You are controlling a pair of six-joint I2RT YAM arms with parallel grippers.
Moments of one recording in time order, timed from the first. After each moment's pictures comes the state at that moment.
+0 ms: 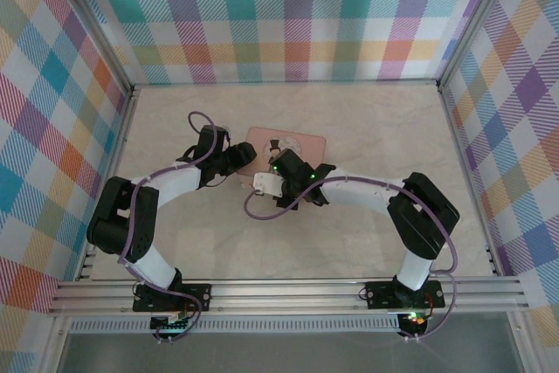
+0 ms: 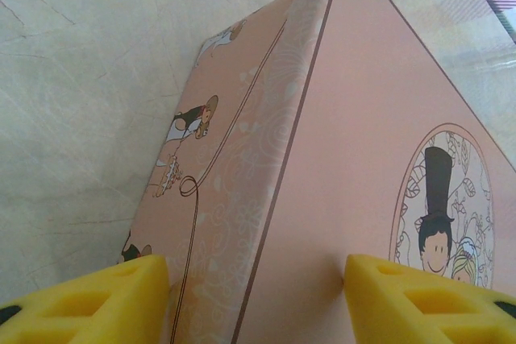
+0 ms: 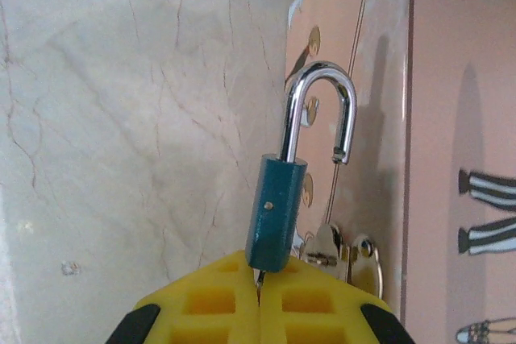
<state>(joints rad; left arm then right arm) -0.32 1.63 0.88 0.00 0.25 -0.79 0.90 1.74 1.11 -0.35 -0.02 -0.63</state>
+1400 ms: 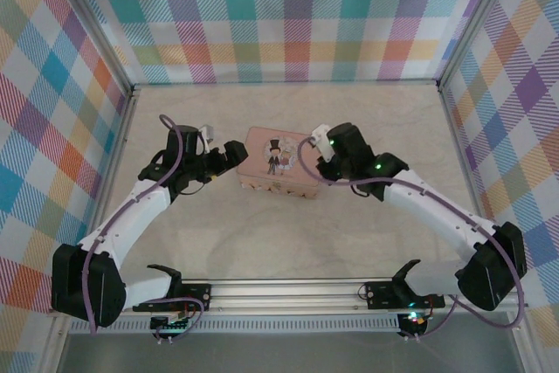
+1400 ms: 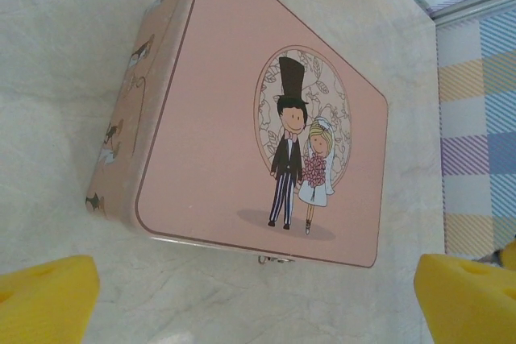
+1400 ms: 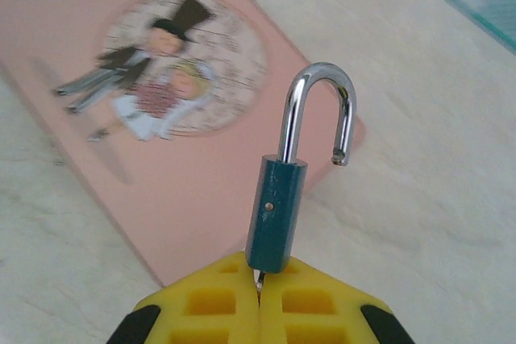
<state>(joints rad) -0.27 1.21 0.87 -0.38 0.38 -0.72 0.66 1.28 1.09 -0.59 0.18 -0.13</state>
